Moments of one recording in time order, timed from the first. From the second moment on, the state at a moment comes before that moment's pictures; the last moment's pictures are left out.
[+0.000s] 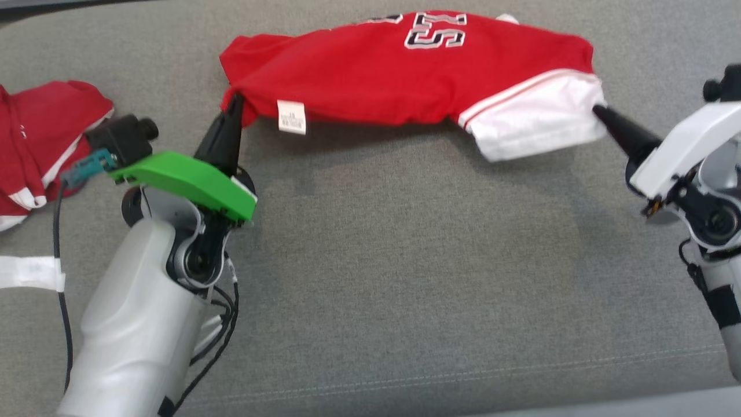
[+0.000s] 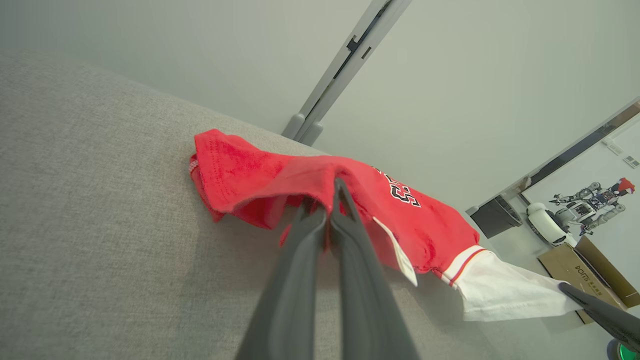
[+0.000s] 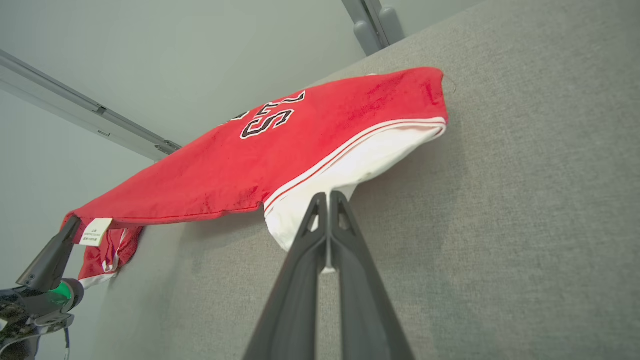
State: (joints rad) left arm -0.74 0.18 -0.40 0.58 -0.99 -0.13 -0.11; right arm -0.65 -0.41 0.16 0.32 1.00 0.13 0.41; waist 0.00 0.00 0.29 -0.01
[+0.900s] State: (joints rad) left arm -0.14 0.31 -0.45 0.29 -1.05 0.15 0.09; right arm 0.10 -0.06 -0.34 -0.22 0.61 0.13 1.33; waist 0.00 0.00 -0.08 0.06
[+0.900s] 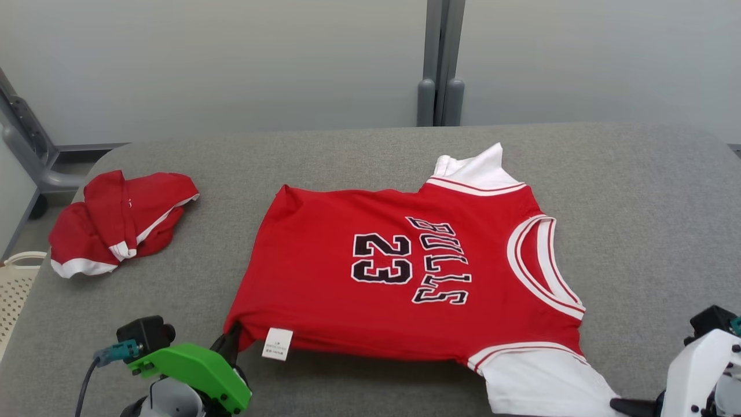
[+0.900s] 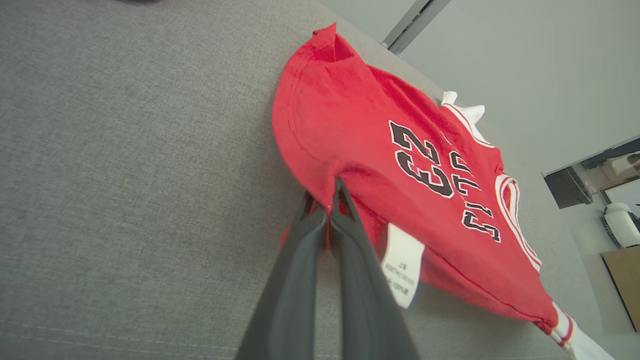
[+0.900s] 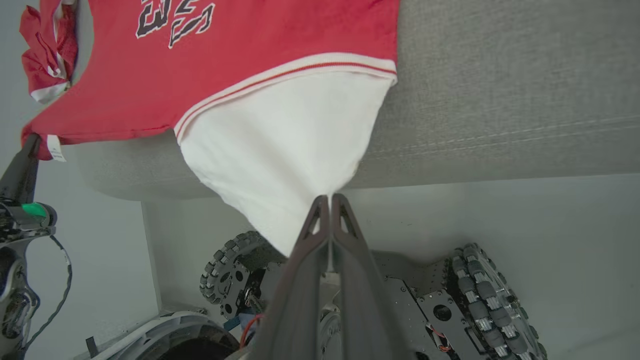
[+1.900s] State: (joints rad) left arm -0.27 0.45 -0.62 0.24 -0.89 0.29 0.42; right arm -0.14 -0.06 -0.26 -0.14 0.61 0.13 1.08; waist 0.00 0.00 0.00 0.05
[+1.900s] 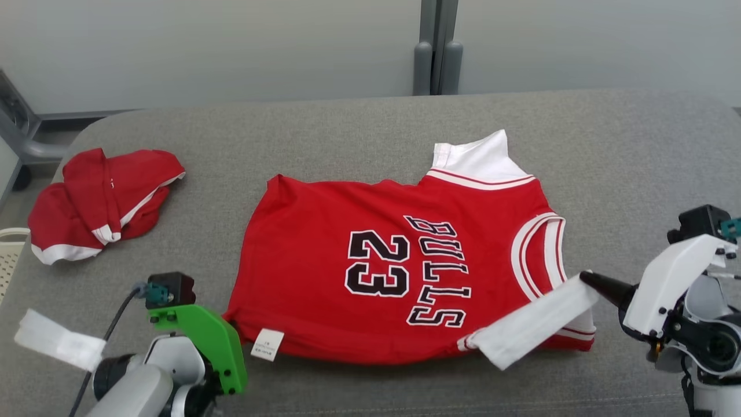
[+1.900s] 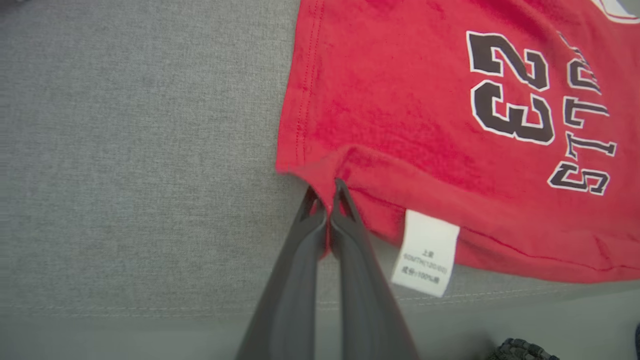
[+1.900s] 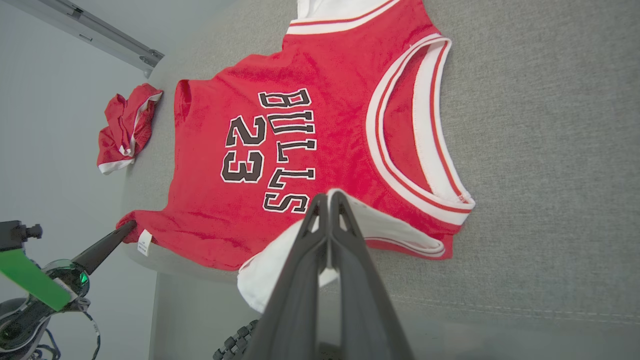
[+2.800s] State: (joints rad) left arm -0.67 0.40 -0.75 0.56 -0.79 0.18 0.59; right arm -0.44 -0.19 -0.05 0.23 0.57 0.13 0.64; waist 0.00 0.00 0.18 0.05
